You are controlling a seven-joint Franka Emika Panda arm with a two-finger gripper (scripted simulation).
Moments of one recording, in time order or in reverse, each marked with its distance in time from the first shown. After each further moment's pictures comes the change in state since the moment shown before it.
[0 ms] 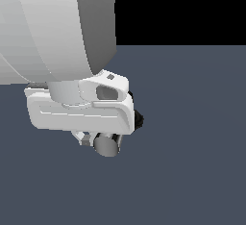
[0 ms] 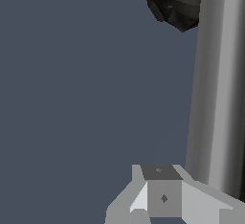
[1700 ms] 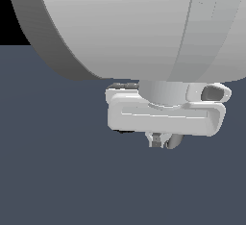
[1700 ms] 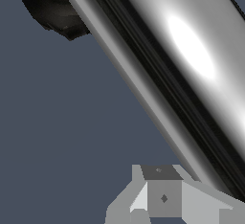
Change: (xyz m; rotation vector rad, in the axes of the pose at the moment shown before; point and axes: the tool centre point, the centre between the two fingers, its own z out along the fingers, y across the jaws) arm 0.011 0.149 -0.001 -0.001 0.002 -0.002
